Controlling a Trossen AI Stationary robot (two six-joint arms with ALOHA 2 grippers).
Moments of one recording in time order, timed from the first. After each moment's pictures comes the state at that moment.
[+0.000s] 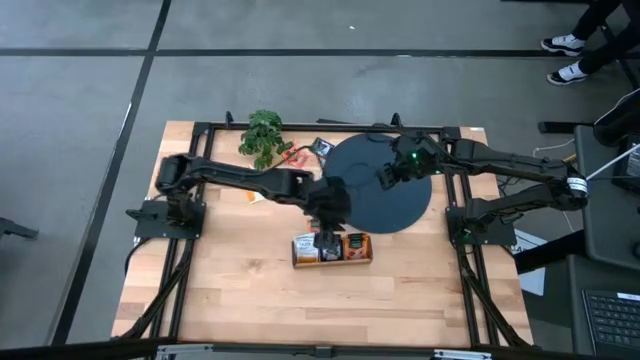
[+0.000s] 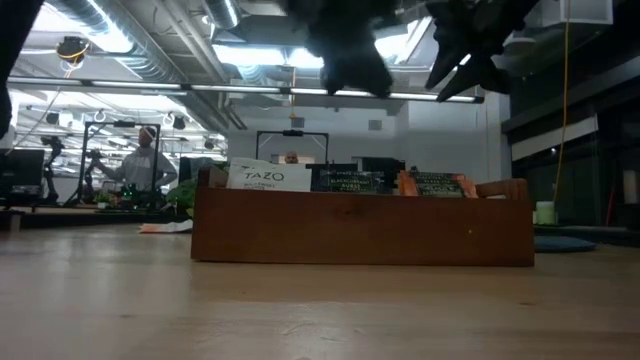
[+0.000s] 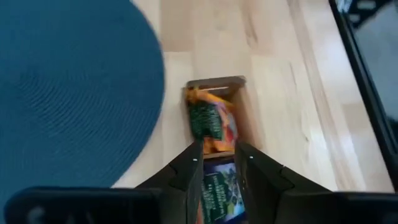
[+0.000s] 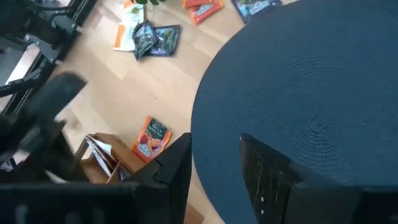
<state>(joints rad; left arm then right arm) -0.02 1.85 1.55 -0.54 0.15 -0.06 -0.25 1.15 1.06 -0.74 0.04 0.75</state>
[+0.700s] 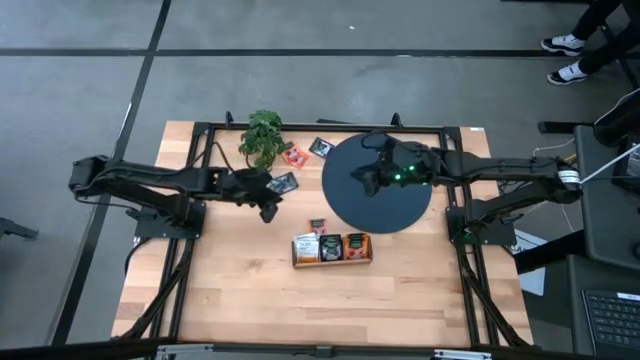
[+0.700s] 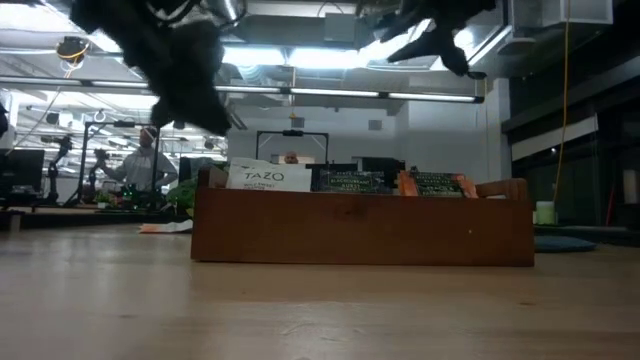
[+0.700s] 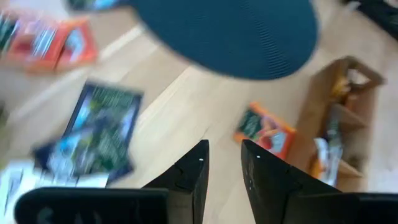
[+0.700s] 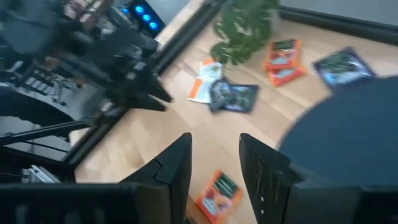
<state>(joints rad) 0.06 1.07 0.65 -0.32 -0.18 -0.64 -0.08 1.22 1.06 -0.35 0.16 0.75</state>
